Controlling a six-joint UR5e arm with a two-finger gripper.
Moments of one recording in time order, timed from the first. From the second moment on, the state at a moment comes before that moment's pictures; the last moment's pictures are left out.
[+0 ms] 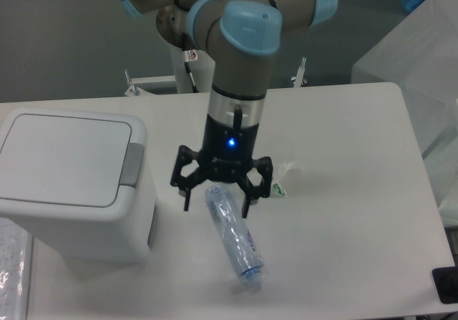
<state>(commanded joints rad) 2.41 -1.73 -1.60 -0.90 1.14 0.33</state>
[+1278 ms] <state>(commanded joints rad) 2.37 -1.69 -1.68 -0.89 1.08 0.27</state>
